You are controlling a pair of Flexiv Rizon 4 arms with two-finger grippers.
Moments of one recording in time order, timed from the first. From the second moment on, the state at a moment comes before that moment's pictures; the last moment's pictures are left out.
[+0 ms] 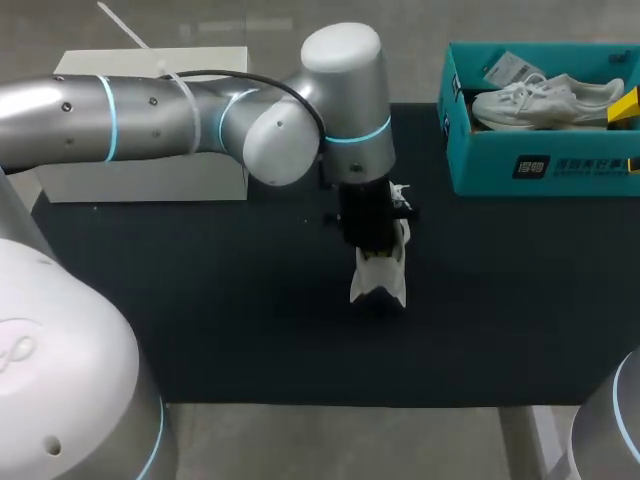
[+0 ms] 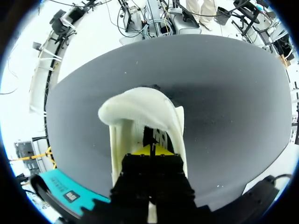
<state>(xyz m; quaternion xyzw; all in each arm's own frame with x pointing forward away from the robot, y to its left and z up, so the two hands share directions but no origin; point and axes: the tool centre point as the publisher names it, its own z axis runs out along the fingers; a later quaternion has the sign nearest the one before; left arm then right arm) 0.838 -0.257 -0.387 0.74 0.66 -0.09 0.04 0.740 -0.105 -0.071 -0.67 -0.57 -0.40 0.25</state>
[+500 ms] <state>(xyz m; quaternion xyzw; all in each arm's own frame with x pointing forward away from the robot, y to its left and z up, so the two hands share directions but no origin) 0.838 -0.272 -0.406 0.76 0.65 -0.08 0.04 0.740 -0.105 -0.071 -0.67 -0.57 -0.40 0.25</state>
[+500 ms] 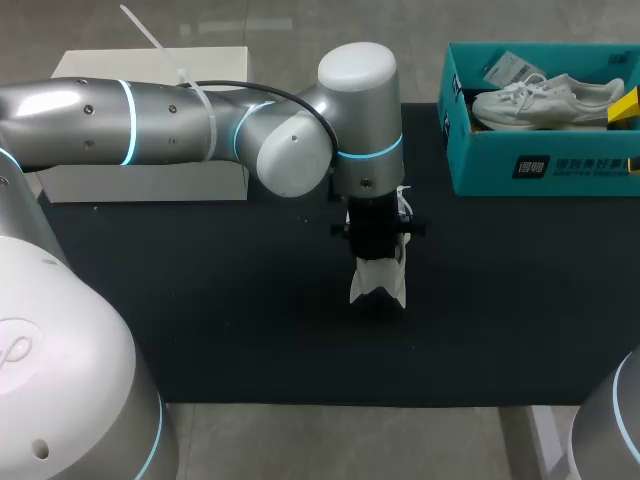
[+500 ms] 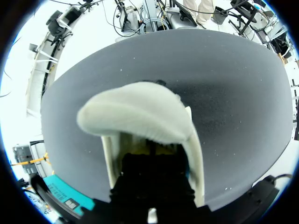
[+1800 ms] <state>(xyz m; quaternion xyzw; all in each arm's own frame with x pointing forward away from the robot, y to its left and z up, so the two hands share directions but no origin) 0.891 -0.263 -0.351 0.73 0.67 0.00 0.10 0.740 -0.105 -0.071 -0.67 -0.57 -0.40 0.25</state>
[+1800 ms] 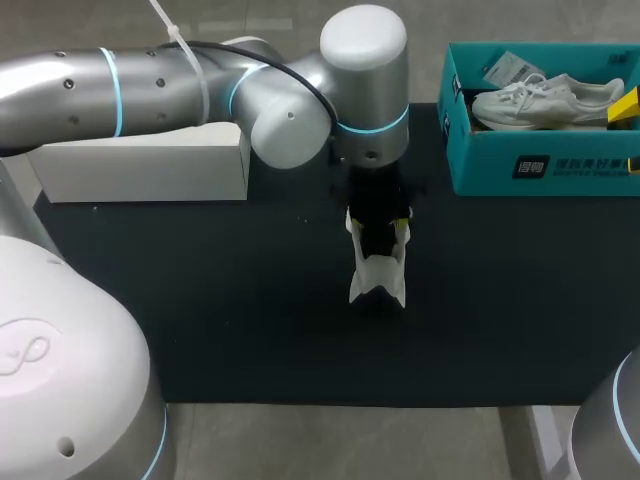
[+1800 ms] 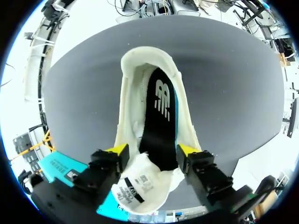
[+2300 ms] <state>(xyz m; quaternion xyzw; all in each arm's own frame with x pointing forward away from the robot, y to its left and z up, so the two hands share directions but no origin) 0.896 -0.262 -0.336 0.72 0.68 0.00 0.11 0.740 -0.105 -0.071 -0.67 -0.57 -0.40 0.25</state>
